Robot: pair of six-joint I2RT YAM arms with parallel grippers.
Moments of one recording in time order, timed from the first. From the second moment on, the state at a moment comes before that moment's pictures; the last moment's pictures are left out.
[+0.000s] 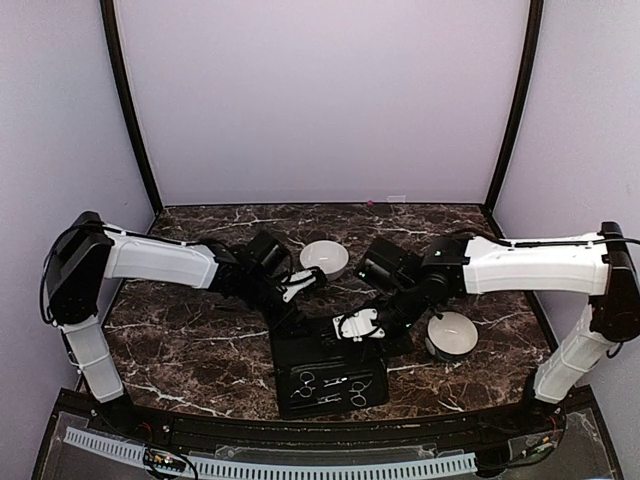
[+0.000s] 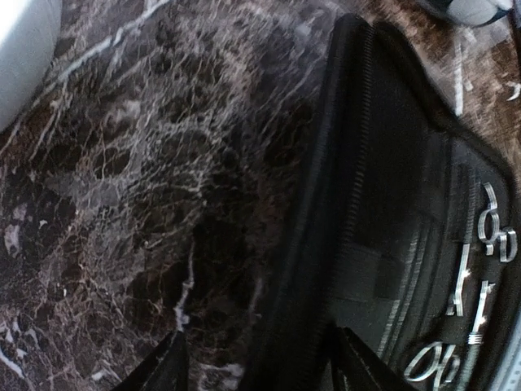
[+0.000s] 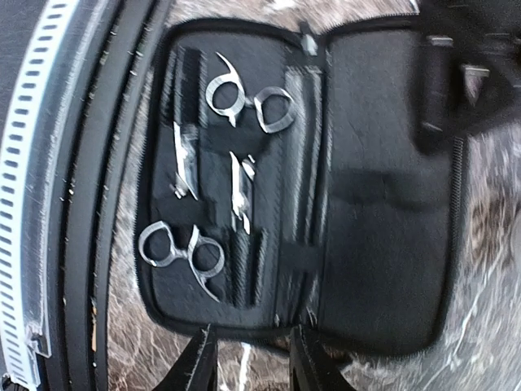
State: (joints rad) left arm -0.80 1.78 1.11 -0.36 0.35 0.15; right arm 1.09 1.59 1.20 -0.84 -0.21 -0.71
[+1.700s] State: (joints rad) left arm -0.55 2.06 1.59 -0.66 -0.03 0.21; right arm 0.63 1.36 0.90 -0.47 -0.33 -0.63
